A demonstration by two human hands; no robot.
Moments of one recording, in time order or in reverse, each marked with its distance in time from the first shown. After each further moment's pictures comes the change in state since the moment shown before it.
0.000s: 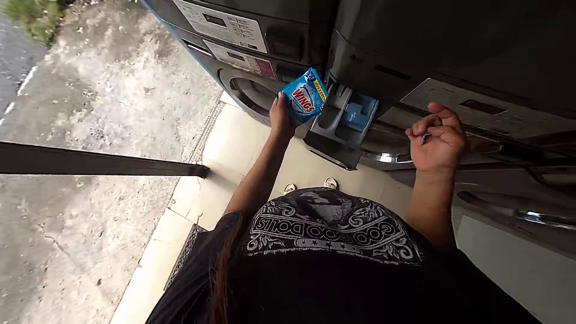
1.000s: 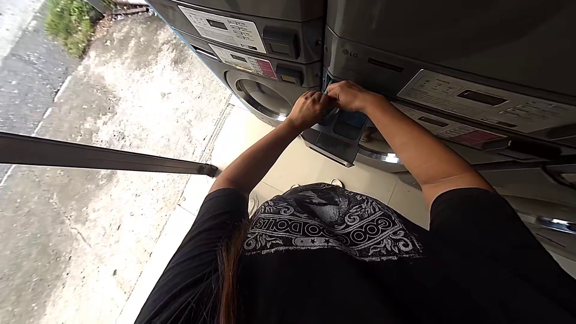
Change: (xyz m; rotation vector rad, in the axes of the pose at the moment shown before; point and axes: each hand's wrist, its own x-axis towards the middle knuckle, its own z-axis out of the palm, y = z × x) left_hand 0.011 -0.023 0.035 1.578 -0.657 1.159; right_hand 0.134 0.086 0.111 -1.222 -1.257 -0.333
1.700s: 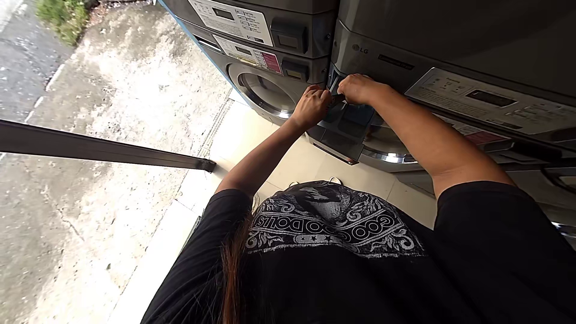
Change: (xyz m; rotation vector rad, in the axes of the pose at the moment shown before) left_hand -0.009 0.005 -0.013 -0.159 -0.008 -0.118; right_hand 0.012 -0.009 -0.013 -0.325 -0.277 0.244
